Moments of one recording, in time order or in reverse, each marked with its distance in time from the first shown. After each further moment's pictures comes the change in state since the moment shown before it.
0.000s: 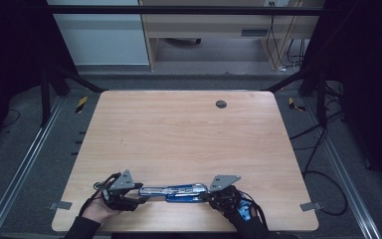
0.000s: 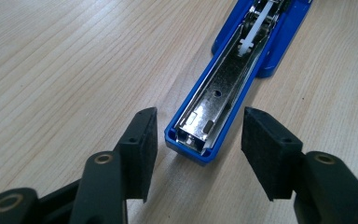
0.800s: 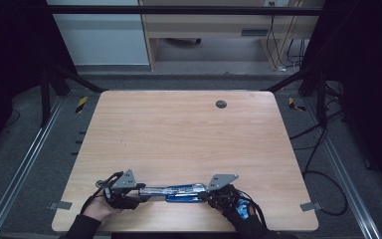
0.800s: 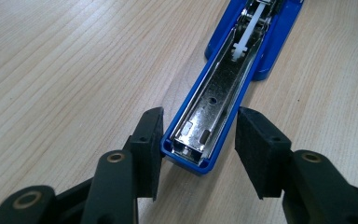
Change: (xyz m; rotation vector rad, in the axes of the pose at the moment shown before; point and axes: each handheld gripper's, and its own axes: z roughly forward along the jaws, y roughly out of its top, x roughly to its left) left arm 0.002 0.004 0.003 0.008 -0.032 0.029; right arm -0.002 0.001 0.006 0.013 -0.003 -0.002
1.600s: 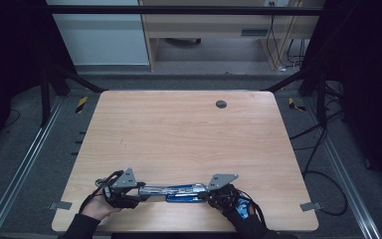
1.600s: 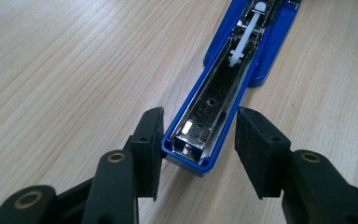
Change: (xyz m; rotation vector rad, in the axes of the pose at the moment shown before) left arm -0.003 0.009 -0.008 0.016 0.015 0.028; right arm -0.001 0.000 0.000 -0.003 -0.005 -0.004
